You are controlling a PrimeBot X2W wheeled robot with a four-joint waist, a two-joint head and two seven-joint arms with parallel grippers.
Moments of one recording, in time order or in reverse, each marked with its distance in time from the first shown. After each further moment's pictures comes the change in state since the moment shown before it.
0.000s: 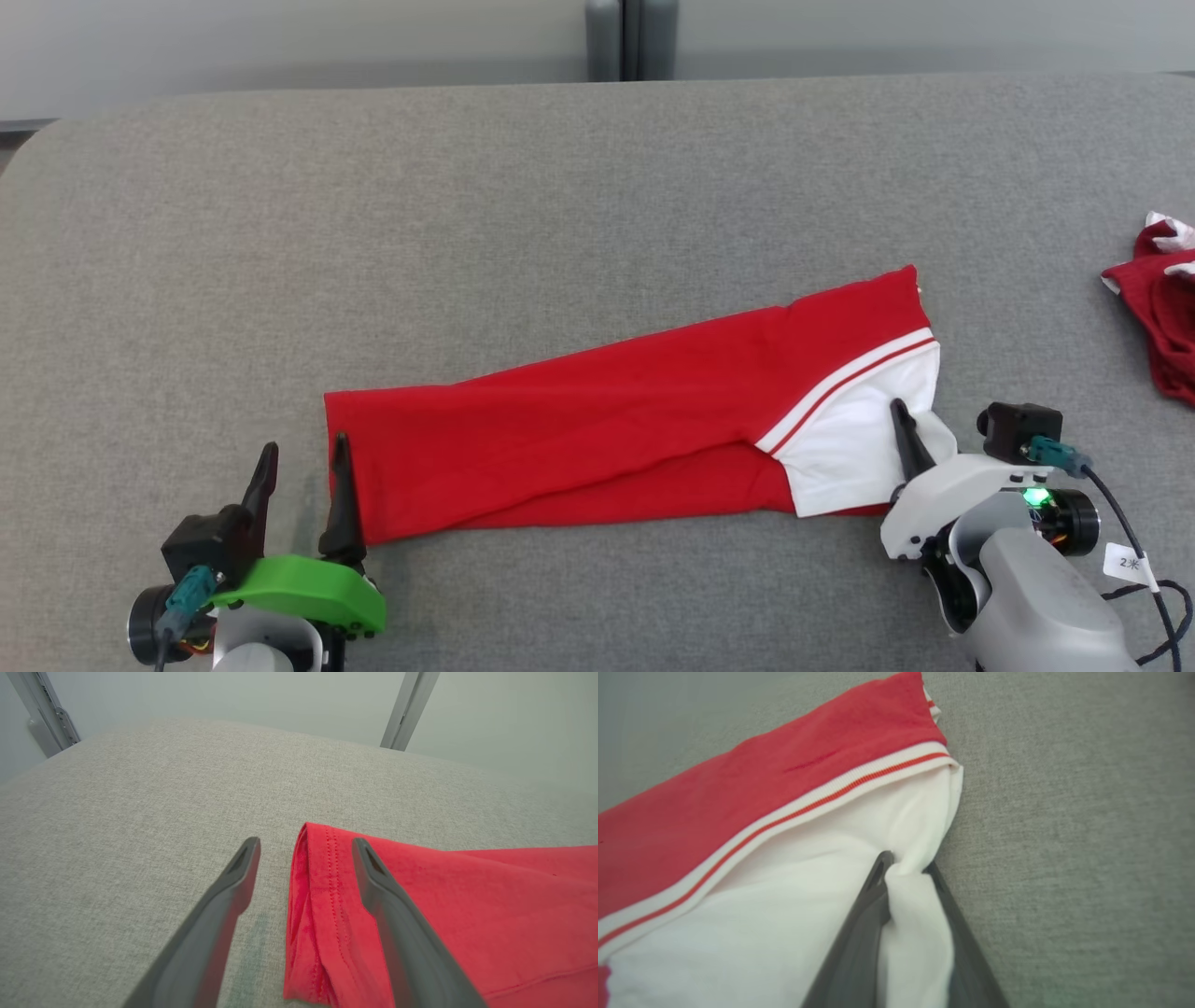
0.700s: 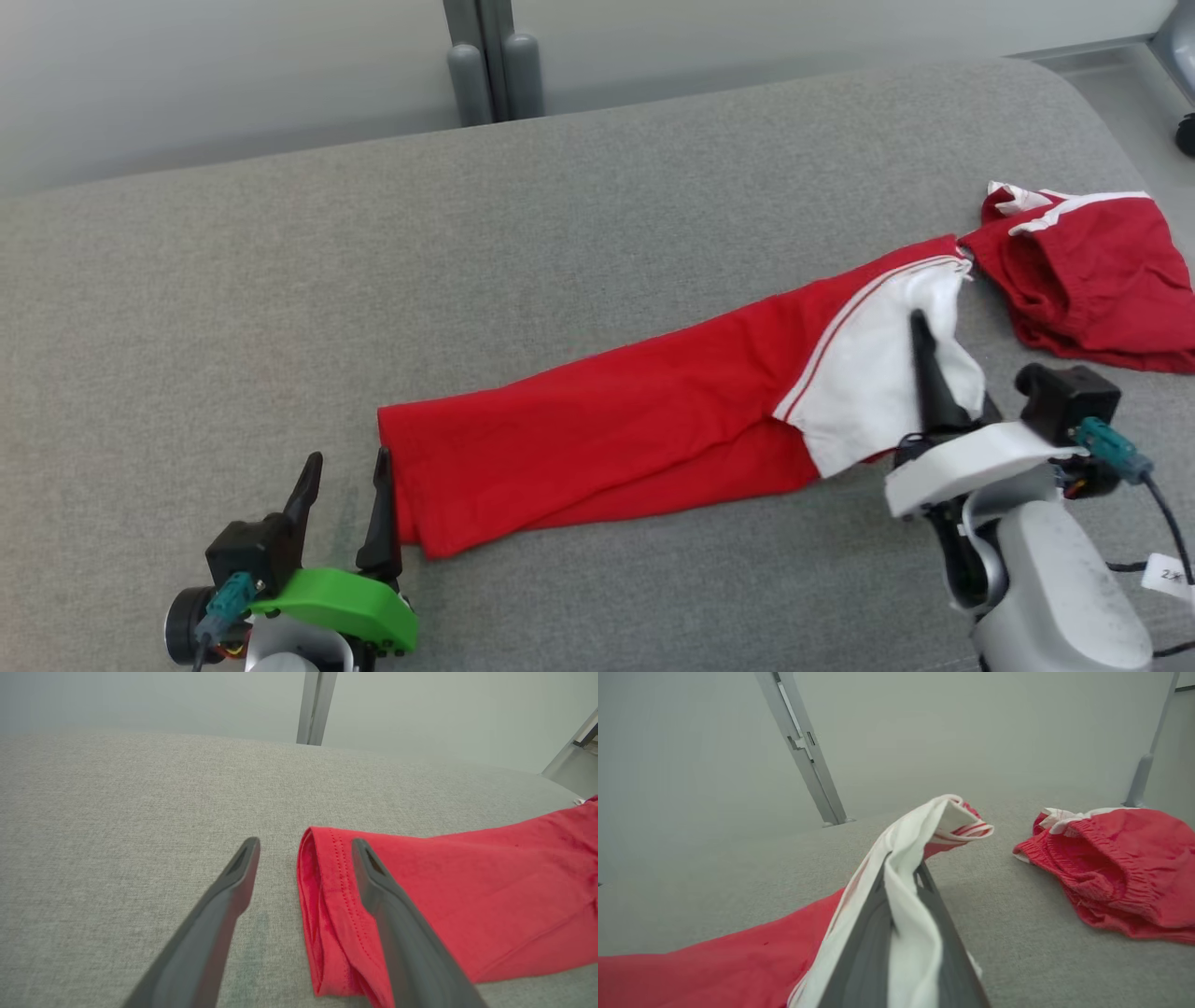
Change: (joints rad) left arm 0.017 -0.001 -0.070 0.004 0.001 -0.001 0.000; right arm 0.158 0.012 -0.097 -0.558 -0.051 0.002 0.018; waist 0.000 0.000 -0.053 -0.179
